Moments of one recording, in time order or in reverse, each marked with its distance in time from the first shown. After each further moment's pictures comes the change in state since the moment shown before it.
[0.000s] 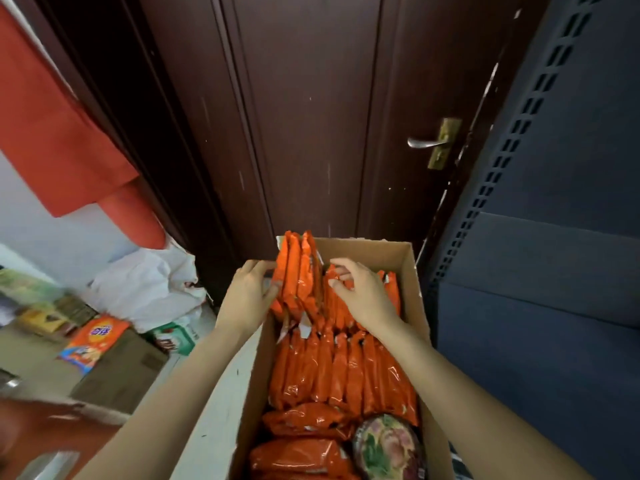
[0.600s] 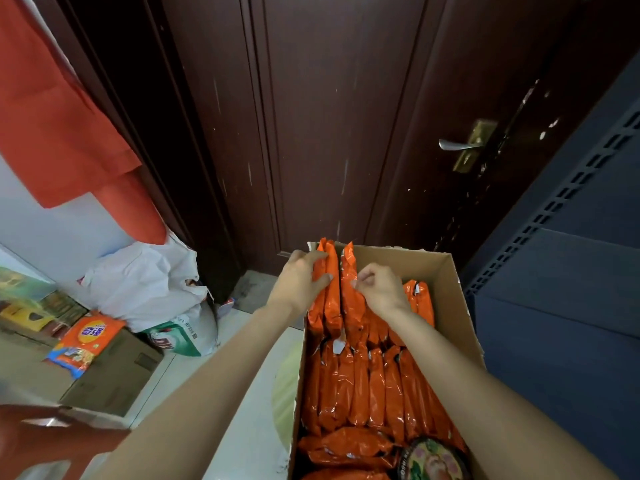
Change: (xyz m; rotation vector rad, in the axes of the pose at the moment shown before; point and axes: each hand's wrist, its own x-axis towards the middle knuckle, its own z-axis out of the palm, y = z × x) left_hand 0.067 -0.019 0.010 -0.184 -0.210 0.009; right_hand 0.060 -0.013 0.051 -0.042 0.010 0.386
